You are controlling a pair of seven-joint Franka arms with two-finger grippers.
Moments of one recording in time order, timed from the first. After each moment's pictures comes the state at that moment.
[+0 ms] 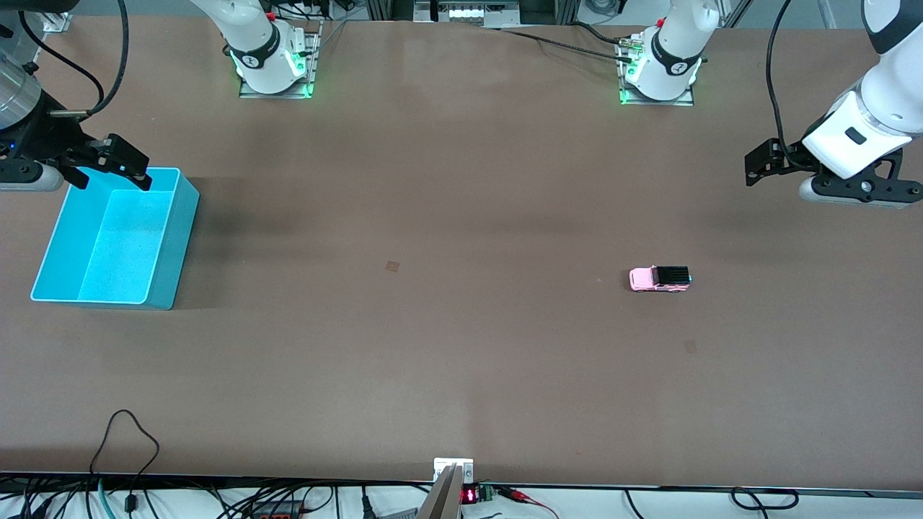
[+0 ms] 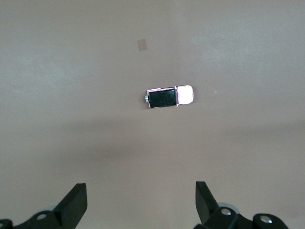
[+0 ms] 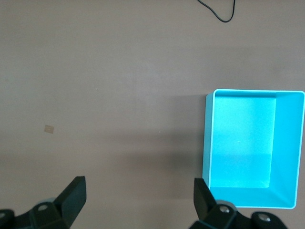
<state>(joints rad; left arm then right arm) -0.04 -0.05 -0.03 -1.76 0.03 1.64 0.02 0.01 -0.04 0.05 -1.68 -0.01 1.71 0.08</state>
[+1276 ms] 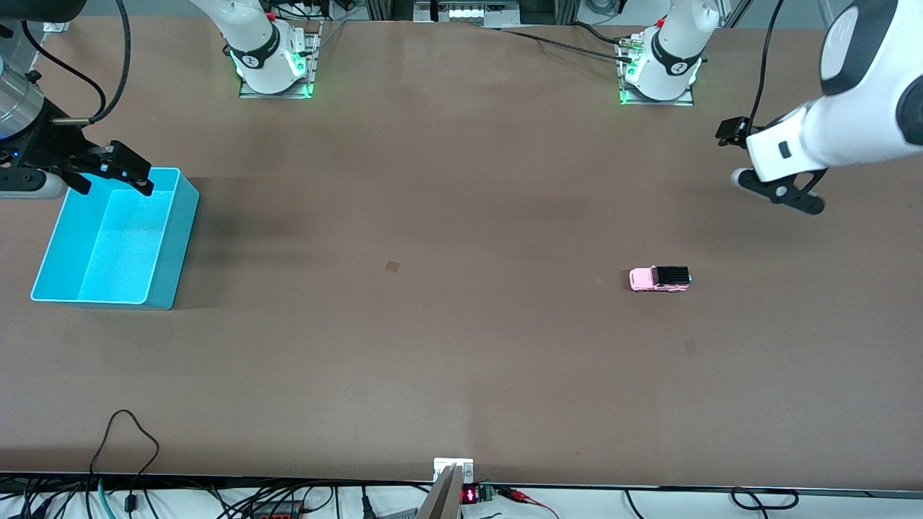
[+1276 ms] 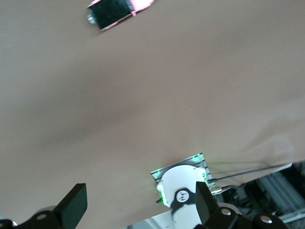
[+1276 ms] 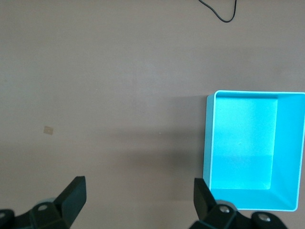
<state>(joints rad) -0.06 0.06 -0.05 -1.75 0.03 1.36 0.38 0.01 -0.01 0.05 -1.66 -0.01 1.71 0.08</state>
